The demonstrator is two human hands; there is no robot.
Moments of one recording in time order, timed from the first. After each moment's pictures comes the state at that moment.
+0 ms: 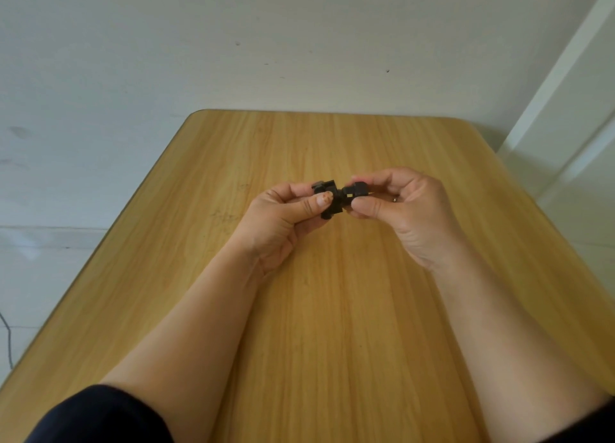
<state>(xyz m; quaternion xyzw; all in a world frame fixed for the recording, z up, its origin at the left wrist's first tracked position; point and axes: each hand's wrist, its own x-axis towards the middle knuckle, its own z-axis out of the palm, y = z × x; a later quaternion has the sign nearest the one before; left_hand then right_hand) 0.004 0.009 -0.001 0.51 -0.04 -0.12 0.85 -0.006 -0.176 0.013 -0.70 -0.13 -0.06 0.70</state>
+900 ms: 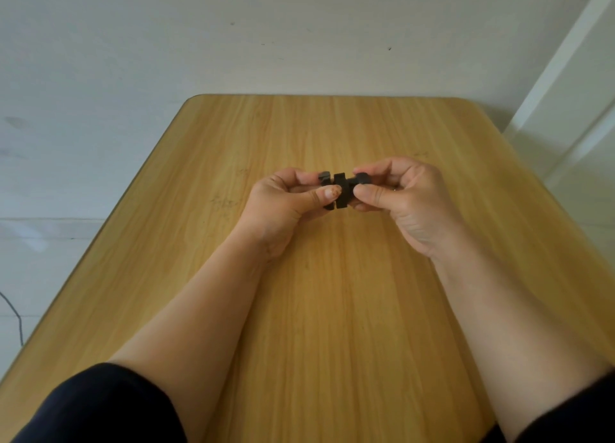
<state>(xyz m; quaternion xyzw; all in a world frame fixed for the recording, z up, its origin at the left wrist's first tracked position) 0.000 0.003 -0.004 0.58 -0.04 -0.08 0.81 -0.005 -0.179 0.003 -0.67 -0.12 -0.03 0.73</state>
